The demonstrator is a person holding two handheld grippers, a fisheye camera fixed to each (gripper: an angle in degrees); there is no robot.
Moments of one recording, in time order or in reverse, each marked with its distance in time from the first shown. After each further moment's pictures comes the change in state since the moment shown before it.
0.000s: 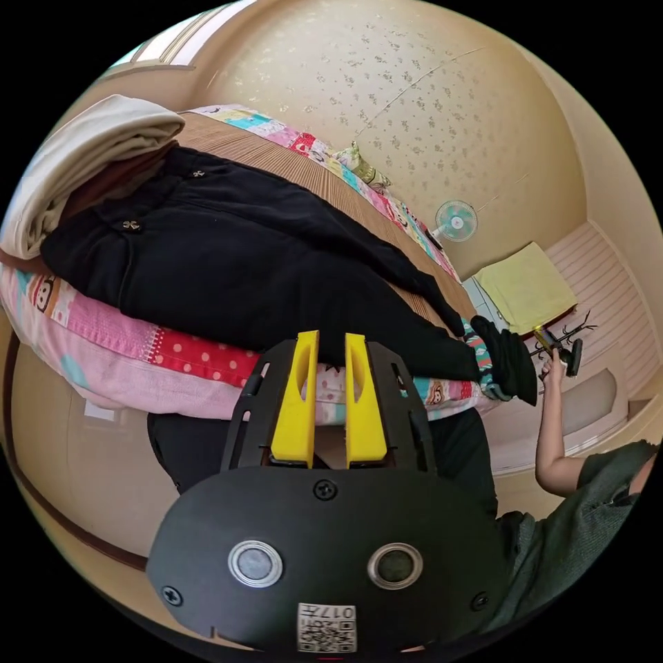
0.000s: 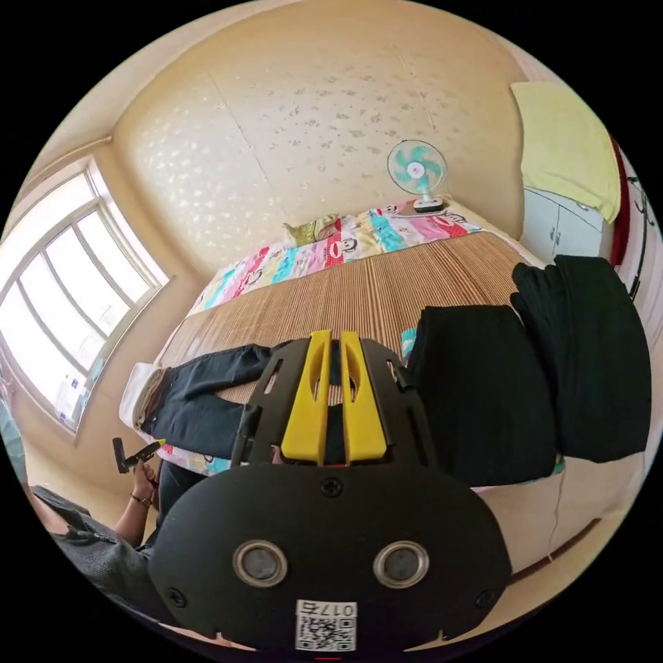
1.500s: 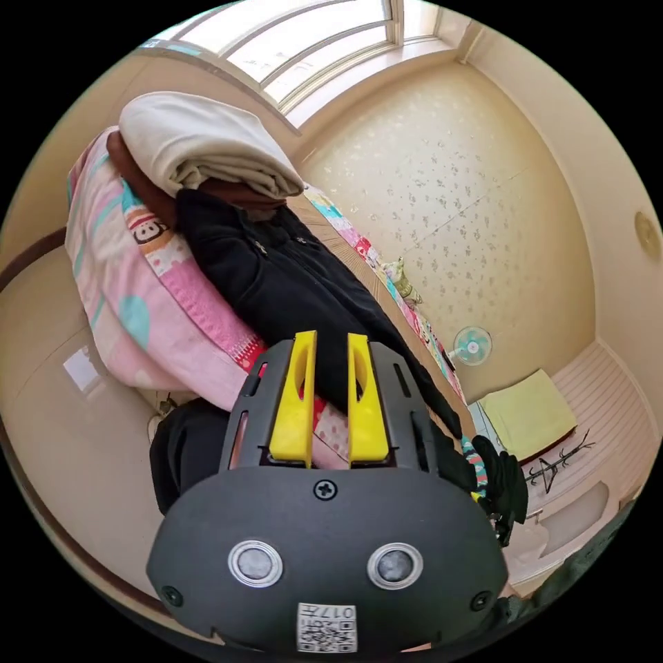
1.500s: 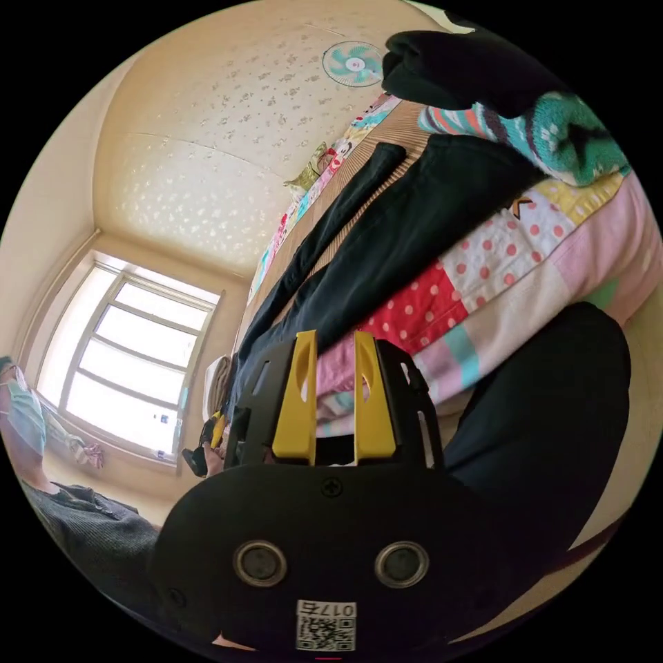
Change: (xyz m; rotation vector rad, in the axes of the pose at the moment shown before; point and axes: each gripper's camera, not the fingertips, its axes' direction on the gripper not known) left arm -0.077 0.026 -0.130 0.472 -0.017 -0.296; right arm 0.106 0.229 0.103 -0.123 -0.409 0.408
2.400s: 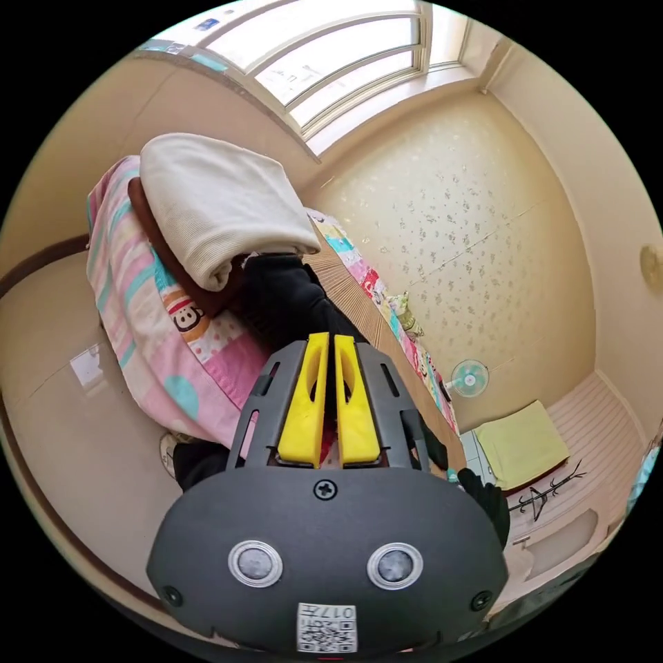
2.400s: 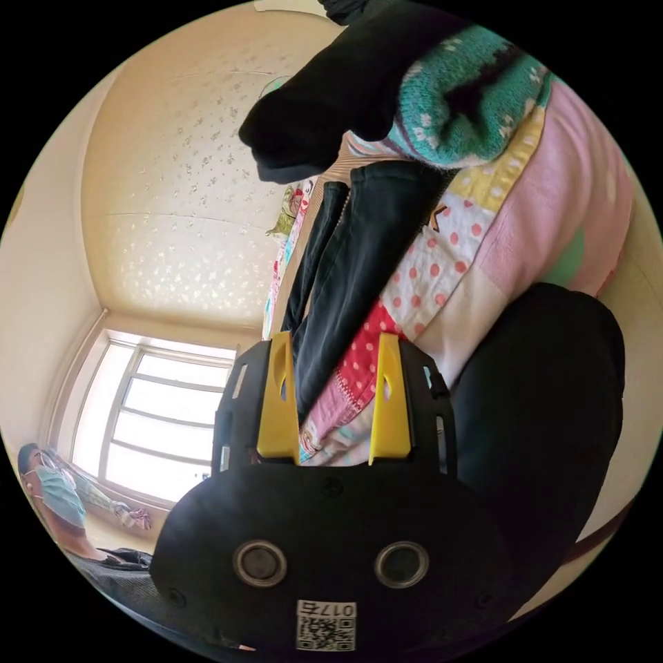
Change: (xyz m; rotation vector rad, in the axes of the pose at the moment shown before) left arm 0.017 -0.090 -0.083 0.075 -0.016 -0.084; right arm 0.080 -0.029 -0.067 0.144 -0.114 0.237
